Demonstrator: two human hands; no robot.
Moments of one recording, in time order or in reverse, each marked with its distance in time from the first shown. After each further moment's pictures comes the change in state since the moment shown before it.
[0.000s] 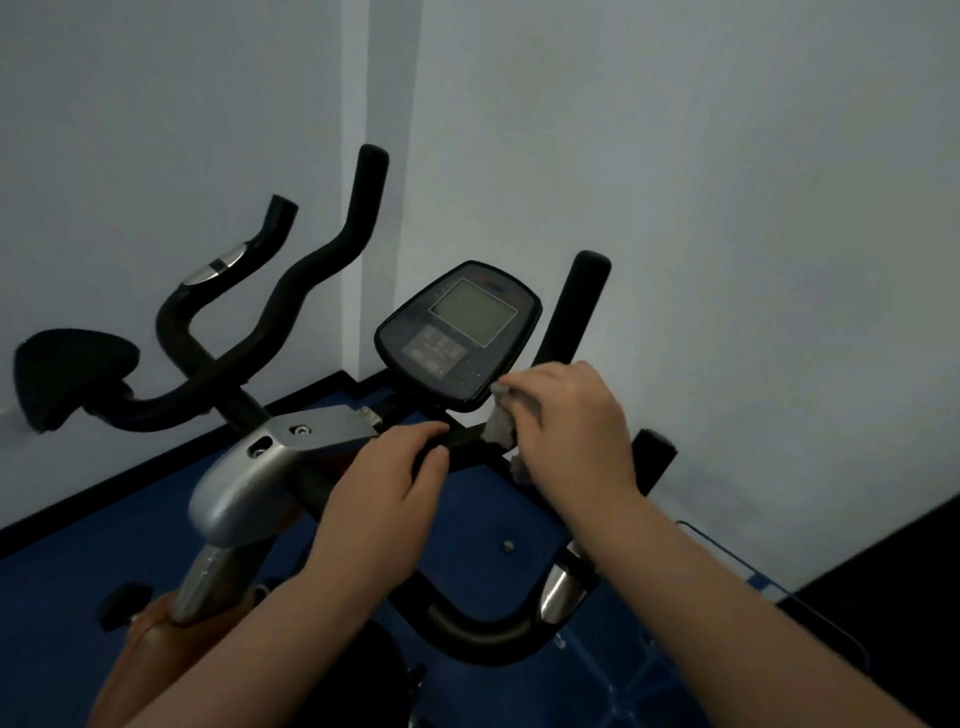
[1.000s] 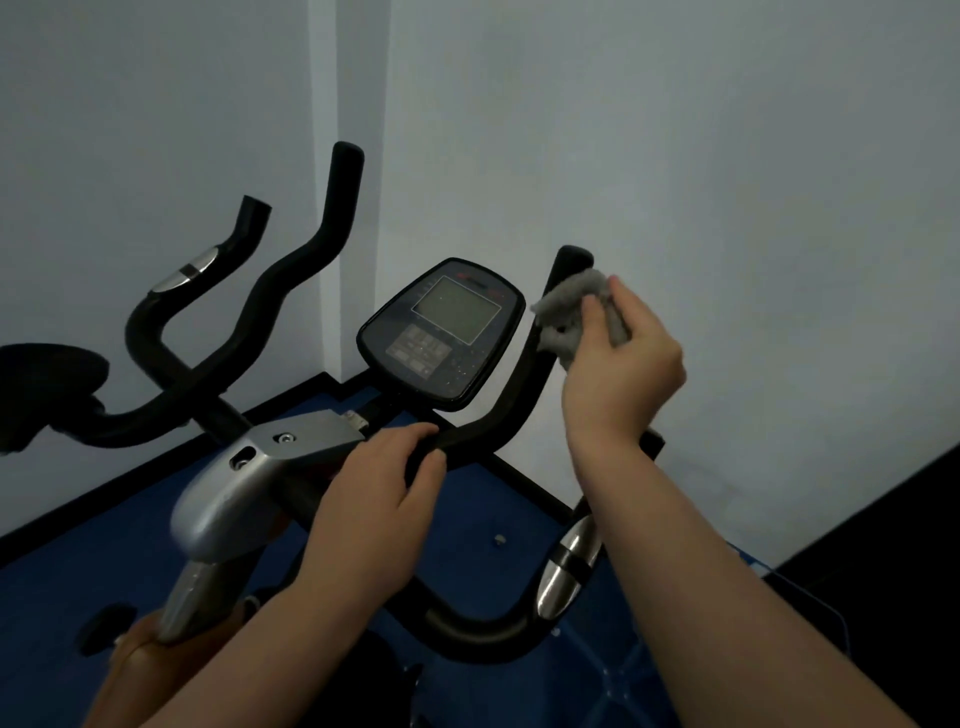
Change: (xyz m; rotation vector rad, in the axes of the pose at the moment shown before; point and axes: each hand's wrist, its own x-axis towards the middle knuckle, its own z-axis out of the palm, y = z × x) left_hand -0.001 0.003 -0.001 -0.014 0.000 0.021; right_hand 0.039 0.007 -0.002 0.491 0.682 0.460
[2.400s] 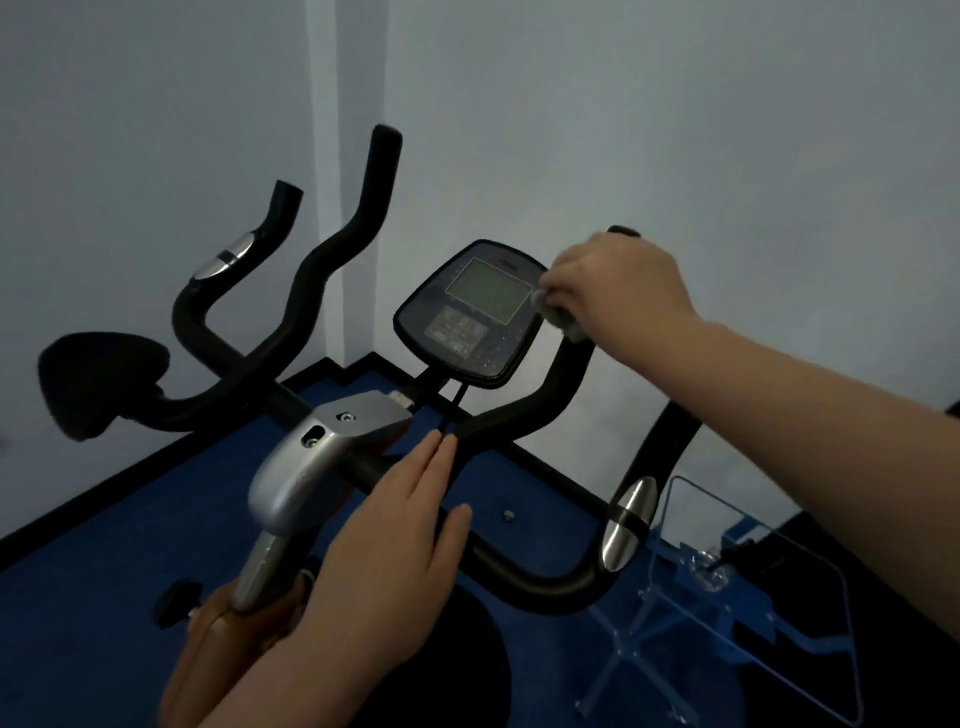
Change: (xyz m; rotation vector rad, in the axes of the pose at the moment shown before) left_hand -0.046 -0.031 -0.043 0.142 -0.225 0.092; right_hand 0.028 -0.046 0.017 -1.215 -0.797 -0.859
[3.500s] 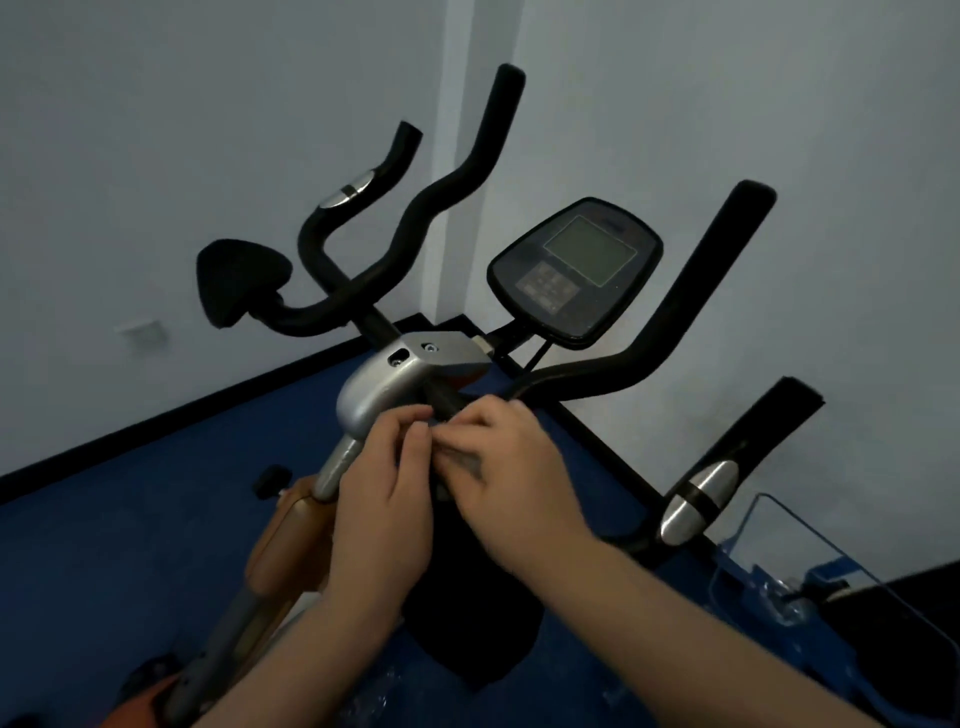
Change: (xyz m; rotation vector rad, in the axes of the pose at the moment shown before) left_hand -0.037 -0.012 0.010 -0.532 0.543 -0.390; right_hand -0.116 -0.155 0.029 1.078 0.016 -0.158
